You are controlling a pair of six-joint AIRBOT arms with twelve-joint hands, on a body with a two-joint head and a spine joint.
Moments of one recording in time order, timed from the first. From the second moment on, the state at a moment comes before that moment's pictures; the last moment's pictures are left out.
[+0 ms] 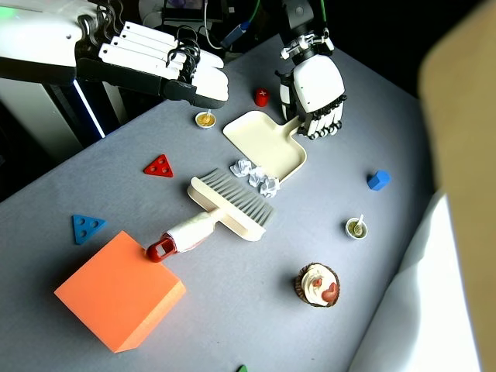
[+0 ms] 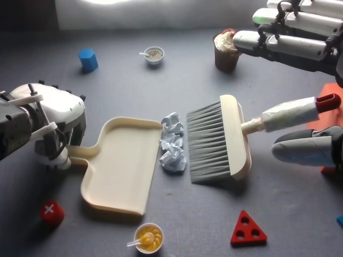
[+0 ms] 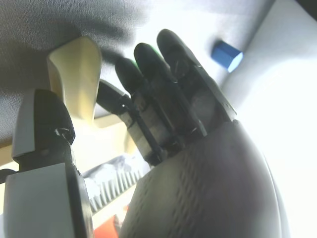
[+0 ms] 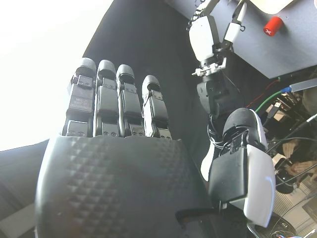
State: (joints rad) left arm 0.52 -1.03 1.06 -1.50 -0.49 2.44; right arm -0.31 -0.49 0.51 0.08 0.40 -1.42
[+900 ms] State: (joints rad) left arm 0.49 -1.03 1.07 -1.48 -0.49 2.45; right arm -0.31 -0.49 0.51 0.08 0.41 -1.42
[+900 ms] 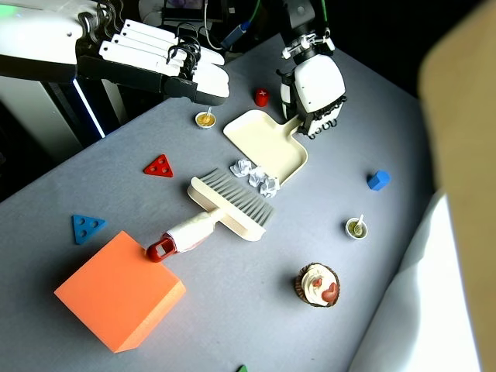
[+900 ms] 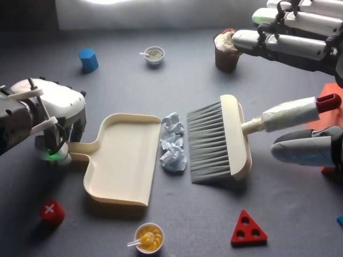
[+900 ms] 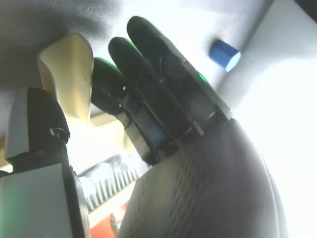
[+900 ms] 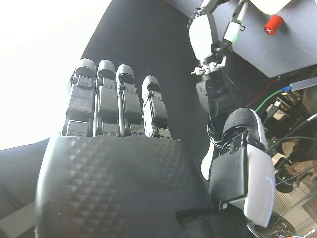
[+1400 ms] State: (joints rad) left arm 0.46 -1.03 1.08 -1.38 -0.49 2.40; right arm -0.31 -0.49 0.51 0.08 0.41 -1.42
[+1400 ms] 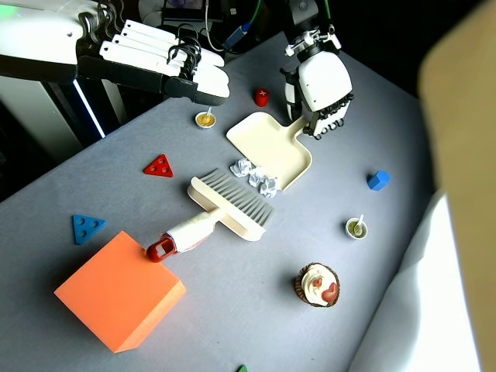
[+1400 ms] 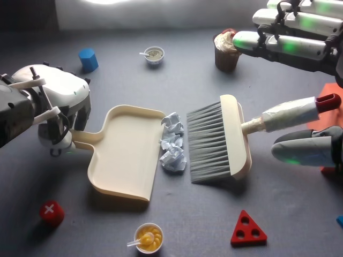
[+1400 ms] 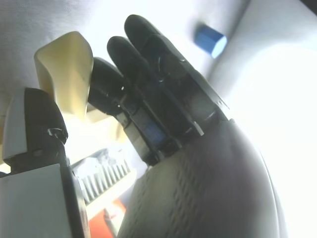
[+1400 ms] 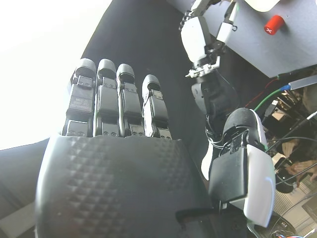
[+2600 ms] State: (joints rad) left arm 0.44 -1.03 1.07 -1.36 -0.48 2.37; right arm -0.33 -0.55 0.58 0.10 0.35 -1.62
